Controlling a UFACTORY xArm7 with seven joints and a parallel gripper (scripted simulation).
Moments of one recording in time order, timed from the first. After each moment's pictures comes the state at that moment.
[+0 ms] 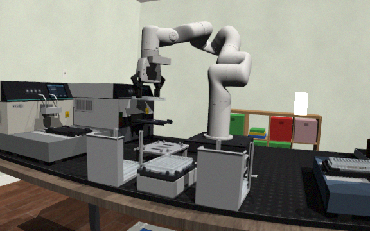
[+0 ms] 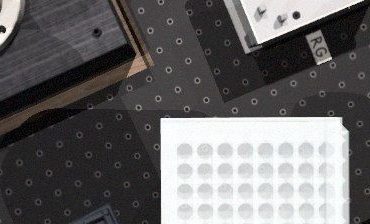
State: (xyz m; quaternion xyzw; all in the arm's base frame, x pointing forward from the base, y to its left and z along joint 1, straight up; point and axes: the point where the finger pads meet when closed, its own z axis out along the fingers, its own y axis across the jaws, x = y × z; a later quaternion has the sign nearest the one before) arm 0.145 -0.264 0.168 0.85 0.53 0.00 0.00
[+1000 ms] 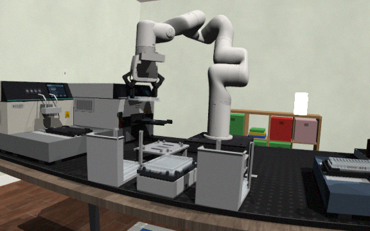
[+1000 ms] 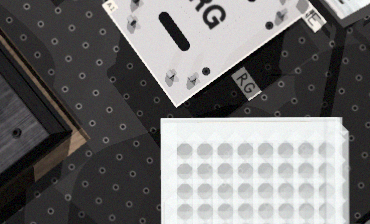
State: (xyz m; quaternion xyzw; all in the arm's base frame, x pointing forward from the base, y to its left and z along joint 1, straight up) arm 0.224 -0.243 0.169 0.90 0.43 0.00 0.00
